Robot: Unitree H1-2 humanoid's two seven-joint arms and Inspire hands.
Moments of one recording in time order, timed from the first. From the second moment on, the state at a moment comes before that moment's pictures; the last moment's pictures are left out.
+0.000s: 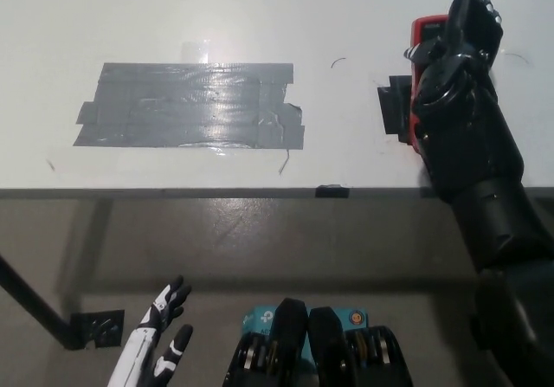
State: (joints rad) left_arm 0.18 0.16 -0.10 -0.14 0.14 -0.19 -0.06; right_arm -1.11 -0.06 -0.07 0.90 -0.67 0.47 -0.32
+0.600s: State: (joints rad) left_arm 0.17 0.17 -0.09 -0.14 0.15 -0.20 -0.06; right_arm -1.11 -0.03 -0.11 0.95 -0.58 0.47 -0.37
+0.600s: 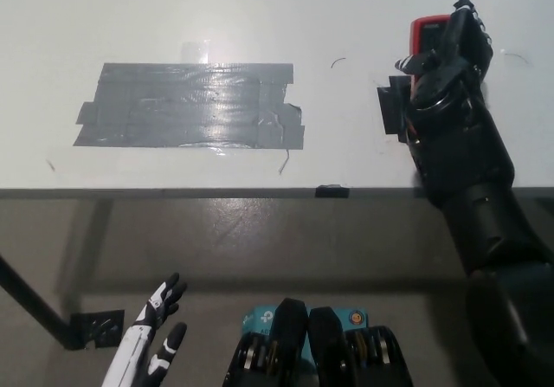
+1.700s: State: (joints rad) left_arm 0.15 0.21 -0.09 -0.14 0.22 -0.21 -0.06; right_arm -1.11 -0.05 0.01 1.15 -0.50 0.21 -0.55
